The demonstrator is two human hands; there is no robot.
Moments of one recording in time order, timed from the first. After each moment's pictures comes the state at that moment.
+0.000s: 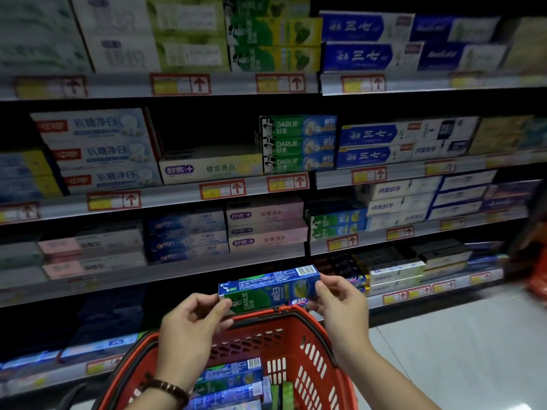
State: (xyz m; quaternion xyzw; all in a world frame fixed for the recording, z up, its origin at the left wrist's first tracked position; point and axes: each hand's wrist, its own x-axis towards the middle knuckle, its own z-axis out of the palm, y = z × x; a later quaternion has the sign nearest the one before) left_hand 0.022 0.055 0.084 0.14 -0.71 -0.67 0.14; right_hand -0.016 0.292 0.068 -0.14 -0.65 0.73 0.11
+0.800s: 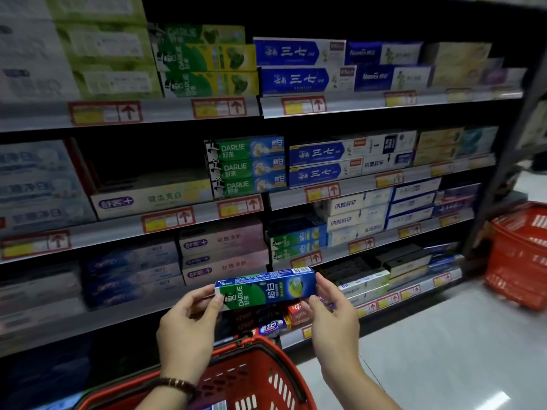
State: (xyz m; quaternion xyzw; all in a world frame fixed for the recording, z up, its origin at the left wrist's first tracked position) left_hand -0.044 0.136 0.102 0.11 -0.77 -0.60 0.20; right_hand -0.032 0.345 0.086 -0.18 -0.62 0.74 0.20
